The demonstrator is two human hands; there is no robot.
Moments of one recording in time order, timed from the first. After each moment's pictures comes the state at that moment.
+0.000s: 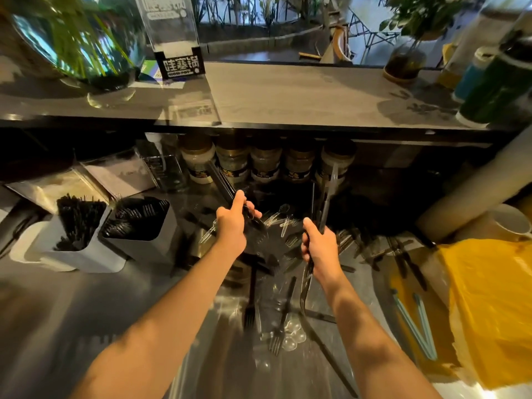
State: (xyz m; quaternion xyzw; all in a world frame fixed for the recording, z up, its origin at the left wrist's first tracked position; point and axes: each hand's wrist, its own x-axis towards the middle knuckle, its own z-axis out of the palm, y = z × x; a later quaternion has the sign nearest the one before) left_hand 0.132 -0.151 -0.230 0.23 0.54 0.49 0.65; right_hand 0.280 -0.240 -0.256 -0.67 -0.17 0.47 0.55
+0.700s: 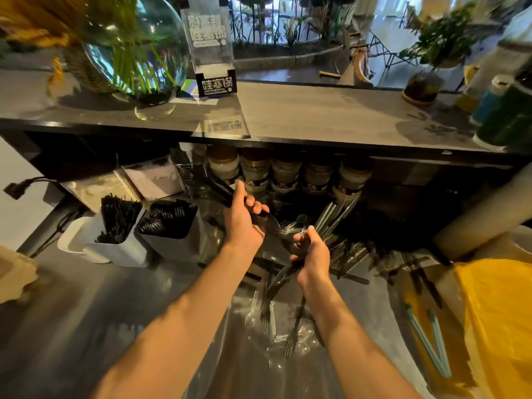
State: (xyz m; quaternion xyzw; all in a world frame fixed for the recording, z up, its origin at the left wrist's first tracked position) left_hand 0.108 -0.168 -0.170 0.09 0.38 0.59 0.71; right_hand 0.219 -0.239 -0.227 -0.56 0.00 0.53 0.64
